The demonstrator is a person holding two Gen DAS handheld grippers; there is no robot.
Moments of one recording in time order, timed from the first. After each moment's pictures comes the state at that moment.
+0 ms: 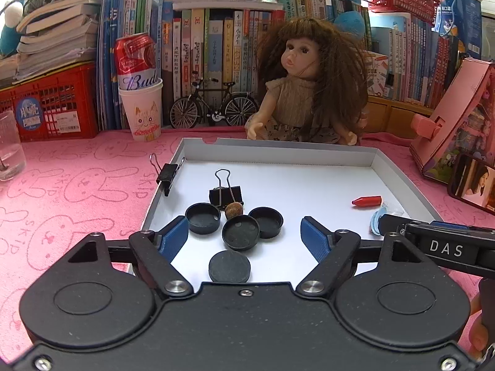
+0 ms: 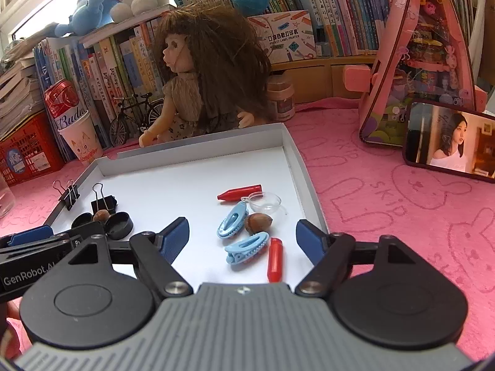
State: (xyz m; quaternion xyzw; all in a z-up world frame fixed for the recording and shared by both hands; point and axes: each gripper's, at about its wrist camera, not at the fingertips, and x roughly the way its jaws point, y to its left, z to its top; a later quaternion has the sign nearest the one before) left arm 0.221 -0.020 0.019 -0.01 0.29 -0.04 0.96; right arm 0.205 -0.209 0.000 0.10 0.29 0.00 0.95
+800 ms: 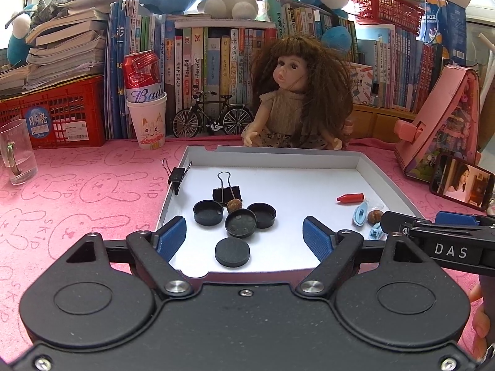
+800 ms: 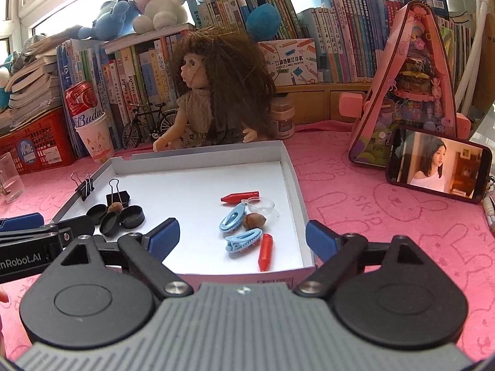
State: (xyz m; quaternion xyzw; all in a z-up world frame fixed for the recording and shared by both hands) left arm 0.178 -0.010 0.035 -0.01 0.27 -0.06 0.96; right arm 0.166 -0.205 0.017 0.06 0.26 0.01 0.96
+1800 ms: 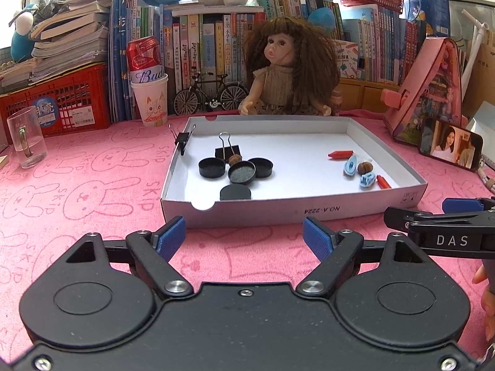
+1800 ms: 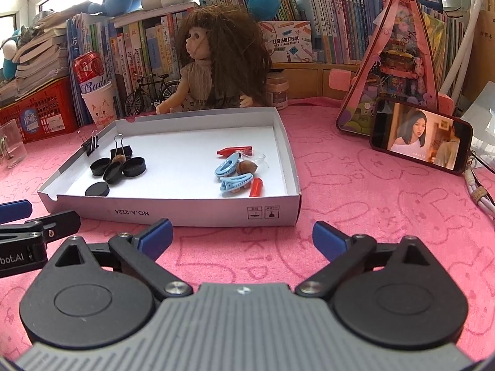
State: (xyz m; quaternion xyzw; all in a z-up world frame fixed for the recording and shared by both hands) left arm 0.126 -0.004 0.014 0.02 0.29 -0.07 0.96; right arm 0.124 -0.204 -0.005 0.03 0.30 0.00 0.95
